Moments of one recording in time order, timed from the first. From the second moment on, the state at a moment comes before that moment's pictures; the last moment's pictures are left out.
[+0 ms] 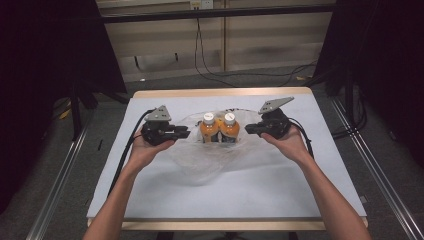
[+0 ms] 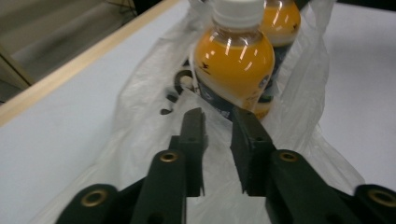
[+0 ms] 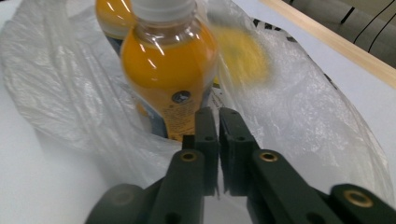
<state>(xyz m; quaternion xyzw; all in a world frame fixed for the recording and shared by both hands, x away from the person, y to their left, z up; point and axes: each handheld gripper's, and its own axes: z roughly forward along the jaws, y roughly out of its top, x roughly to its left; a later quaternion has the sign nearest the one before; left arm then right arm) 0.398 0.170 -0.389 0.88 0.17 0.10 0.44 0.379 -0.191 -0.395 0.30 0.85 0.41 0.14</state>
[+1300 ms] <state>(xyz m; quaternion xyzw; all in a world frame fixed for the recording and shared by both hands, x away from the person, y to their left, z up) 0.418 0.133 -0.462 0.96 0.14 0.09 0.24 0.421 -0.168 -0.462 0.30 0.92 0.23 0.09</state>
